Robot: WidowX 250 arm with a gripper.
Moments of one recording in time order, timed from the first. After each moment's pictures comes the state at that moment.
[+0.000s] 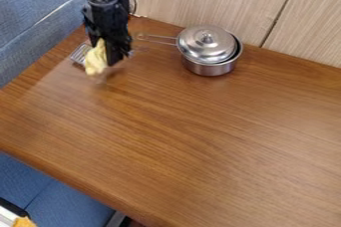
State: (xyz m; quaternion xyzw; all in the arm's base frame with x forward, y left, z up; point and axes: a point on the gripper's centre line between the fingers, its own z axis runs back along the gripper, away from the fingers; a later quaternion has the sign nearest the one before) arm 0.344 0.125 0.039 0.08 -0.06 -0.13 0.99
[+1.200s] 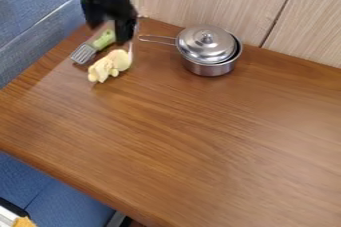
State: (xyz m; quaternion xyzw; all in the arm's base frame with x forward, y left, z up) arm 0.353 0.116 0.097 0.11 -0.11 -0.09 0.98
